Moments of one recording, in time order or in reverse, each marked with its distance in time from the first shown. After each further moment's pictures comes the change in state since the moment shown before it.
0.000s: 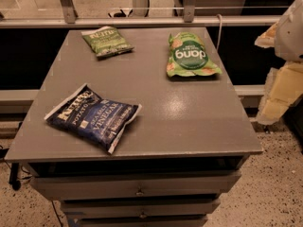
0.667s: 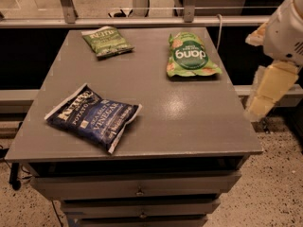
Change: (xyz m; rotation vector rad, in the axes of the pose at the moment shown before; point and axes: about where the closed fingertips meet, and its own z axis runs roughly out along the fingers) arm -0.017 -0.006 0.008 0.013 -0.041 -0.008
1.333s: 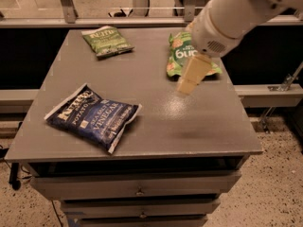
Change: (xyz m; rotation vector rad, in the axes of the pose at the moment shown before) arm -0.115 -0.054 0.072 0.090 -0.208 -0.068
